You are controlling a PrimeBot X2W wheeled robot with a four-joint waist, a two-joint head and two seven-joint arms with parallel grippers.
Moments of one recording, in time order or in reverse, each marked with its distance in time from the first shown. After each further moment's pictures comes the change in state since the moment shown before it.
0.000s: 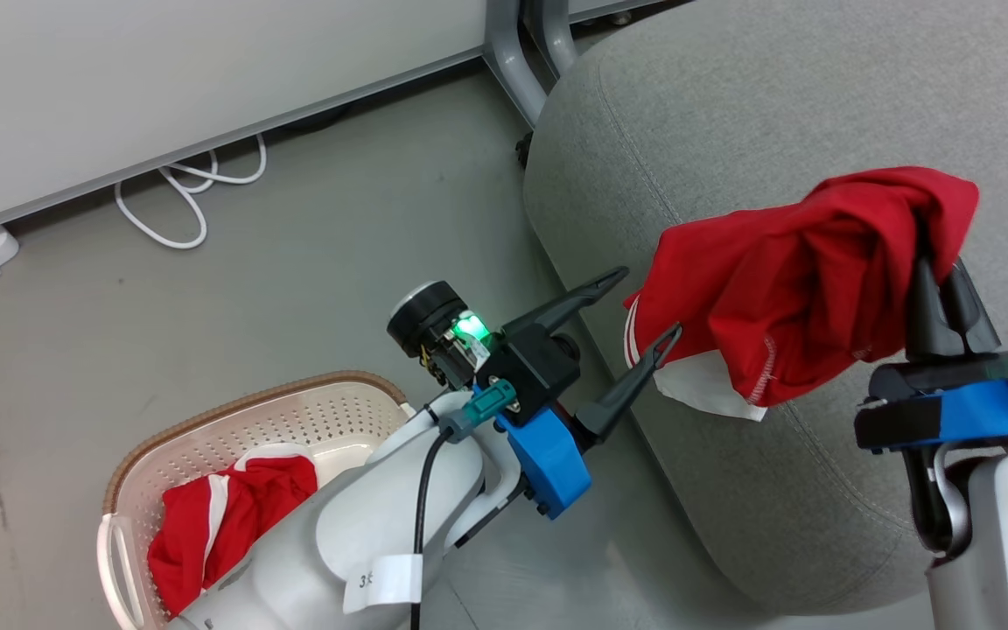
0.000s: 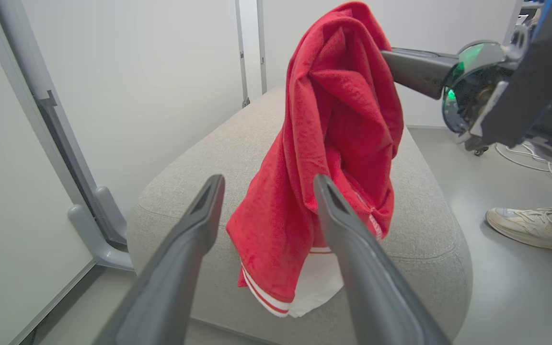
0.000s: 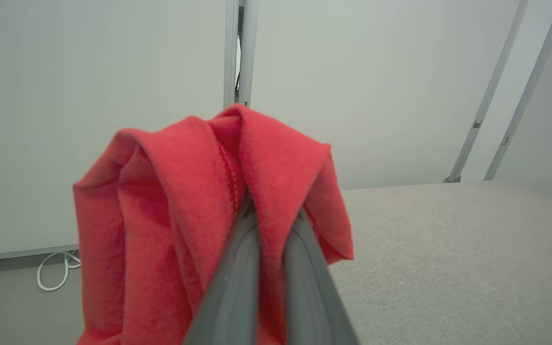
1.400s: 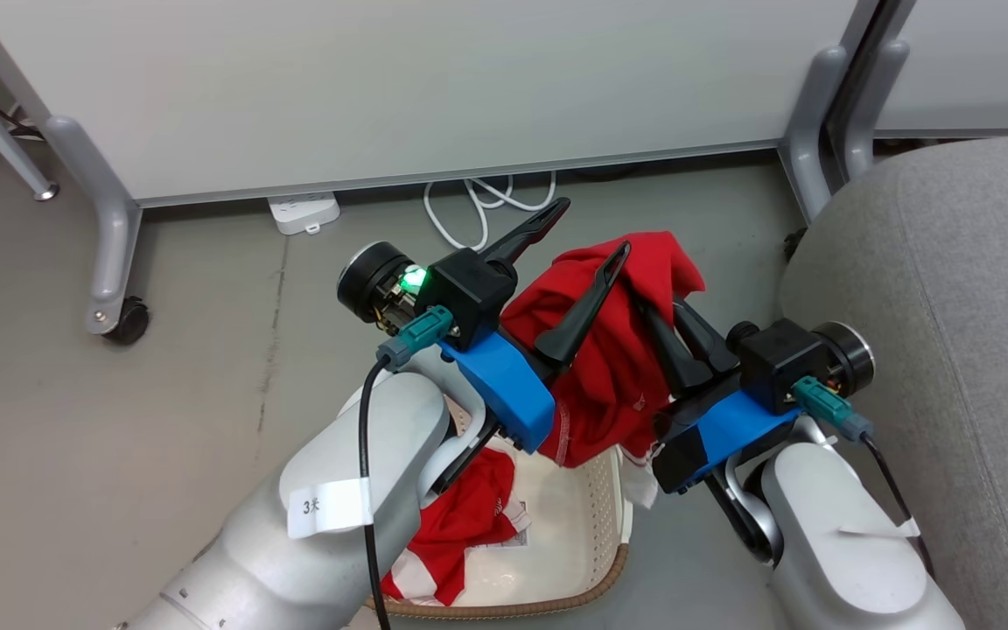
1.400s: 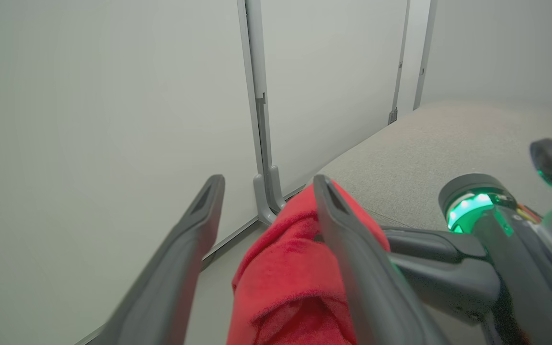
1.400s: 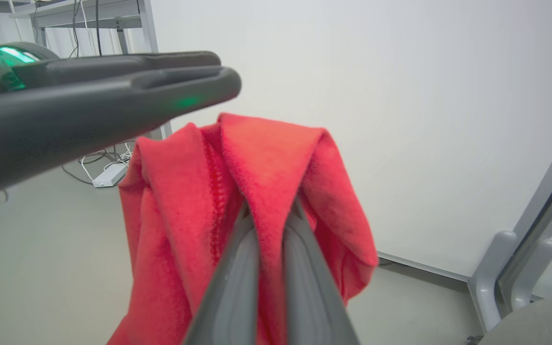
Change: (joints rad) left arm -0.033 -0.015 0.112 0.066 -0.092 0.000 0.001; right arm -0.133 0.033 0.436 0.261 0.059 0.000 0.000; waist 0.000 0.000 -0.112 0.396
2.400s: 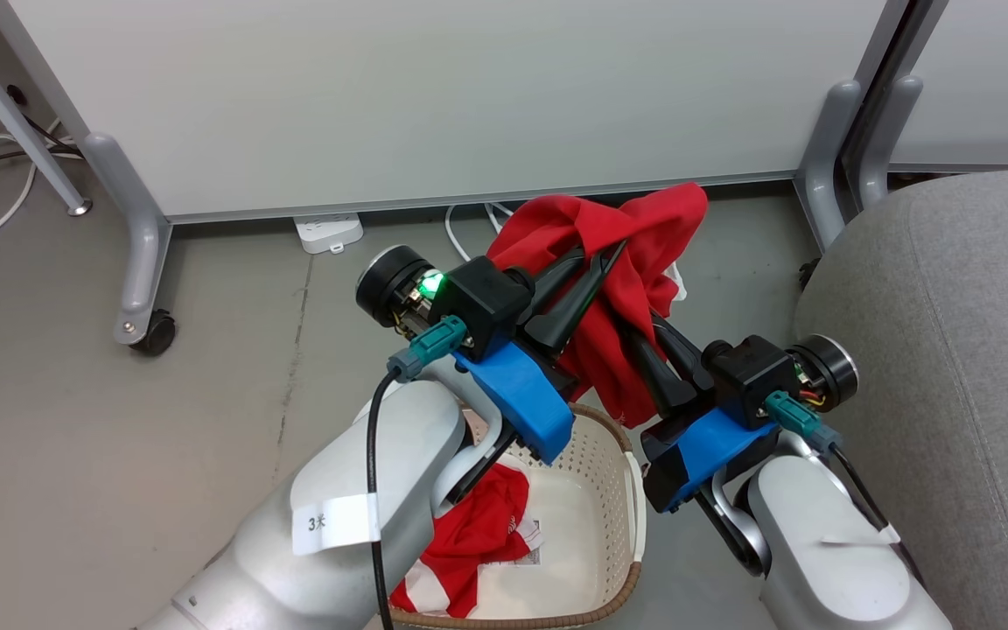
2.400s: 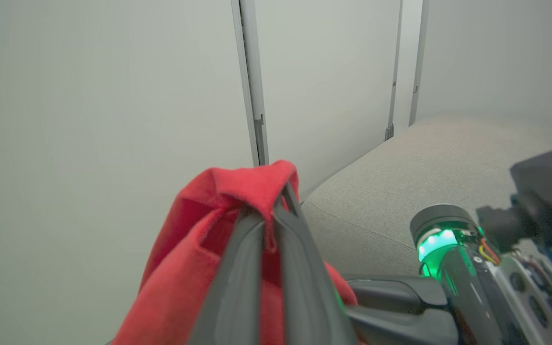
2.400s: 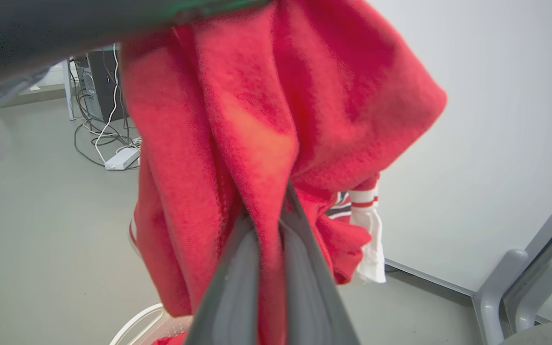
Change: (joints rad) left arm 0.015 -0.007 -0.004 -0.053 -0.002 0.000 0.000; right arm 0.000 -0.001 0.026 0.047 -0.048 0.000 0.000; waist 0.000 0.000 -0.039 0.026
